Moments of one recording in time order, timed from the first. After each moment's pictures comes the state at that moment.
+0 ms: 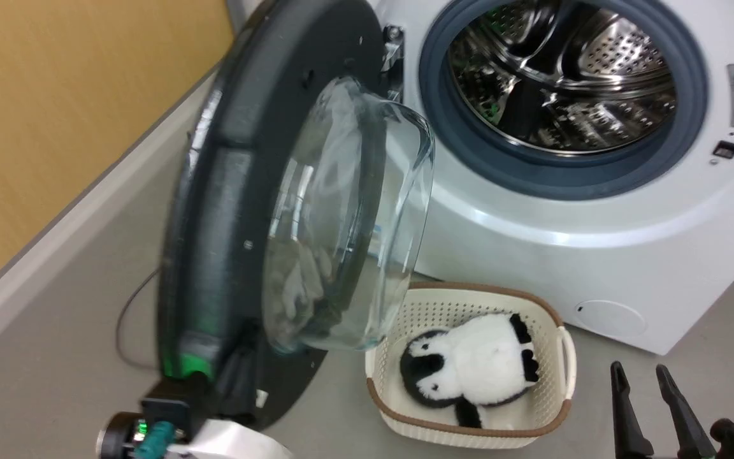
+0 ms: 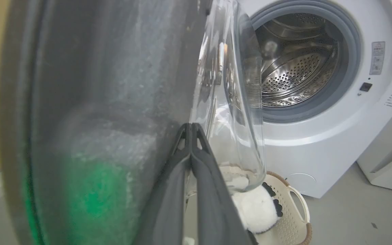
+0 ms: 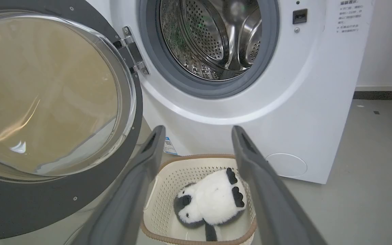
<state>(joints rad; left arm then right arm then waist) 0.07 0.11 -0.21 -0.14 -0.21 0.09 -0.04 0.13 -0.05 -0.05 0.11 0.29 0.13 -0.26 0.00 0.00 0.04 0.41</state>
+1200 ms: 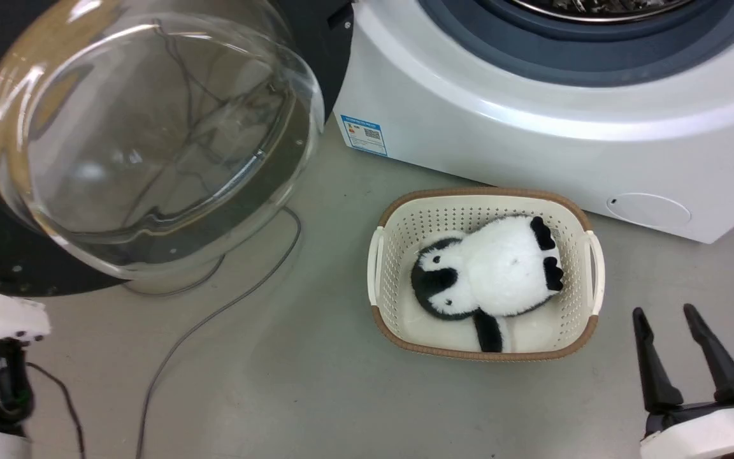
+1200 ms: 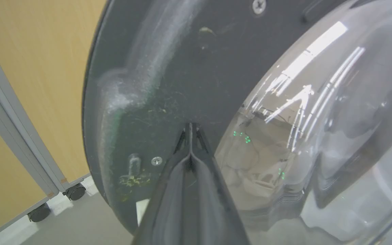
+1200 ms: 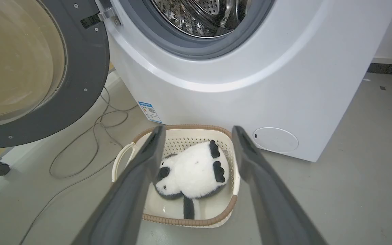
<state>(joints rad) -0.33 0.34 0.23 0.30 -0.50 0.07 -0.19 0.05 -0.16 -0.05 -0.02 0.23 0.13 -0.13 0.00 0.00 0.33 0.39</state>
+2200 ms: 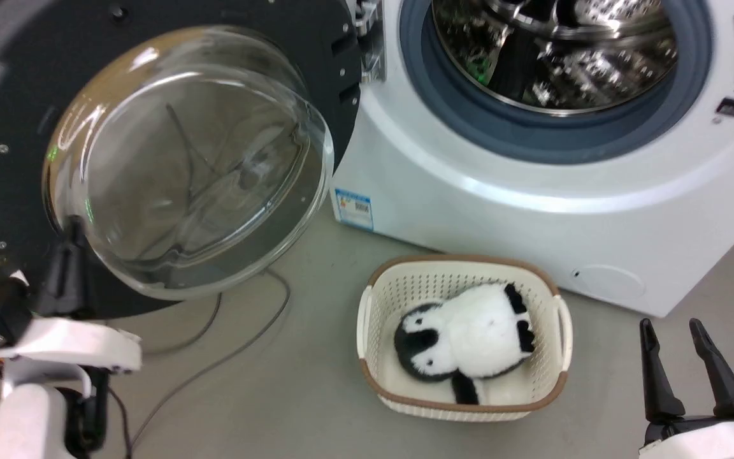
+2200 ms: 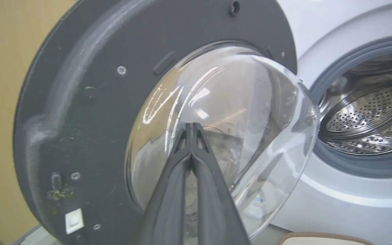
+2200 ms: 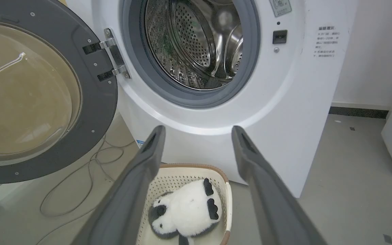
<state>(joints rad) -0.26 0.32 0.04 0.22 -0.37 0.00 -0.24 0.06 -0.12 -0.09 0.03 0.25 0.13 -0.19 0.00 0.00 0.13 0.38</state>
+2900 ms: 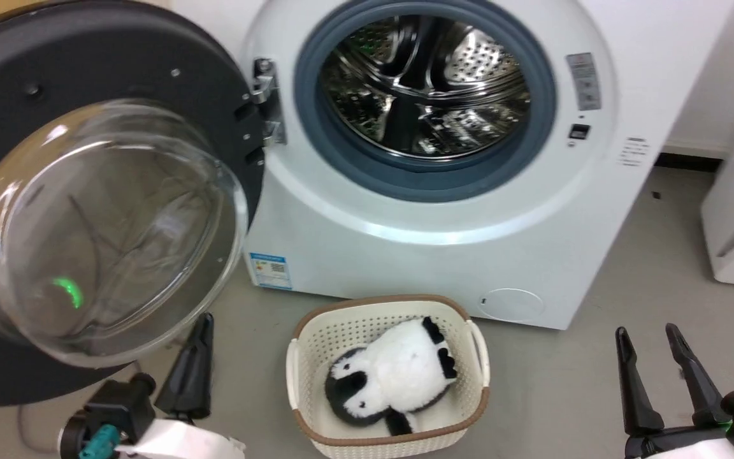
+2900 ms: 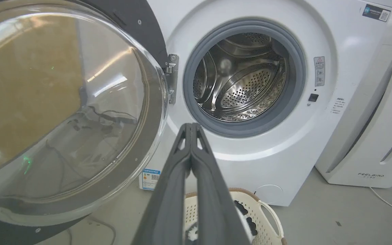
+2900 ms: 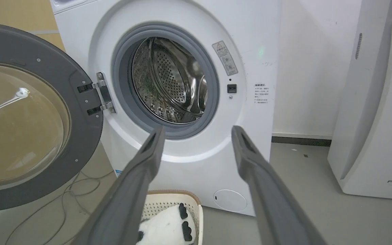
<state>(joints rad) 0.01 0.21 -0.14 0.03 -0.34 0.00 -0.22 0.10 -0.11 -0.02 -0.02 0.23 0.13 -0.23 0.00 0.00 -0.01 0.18</state>
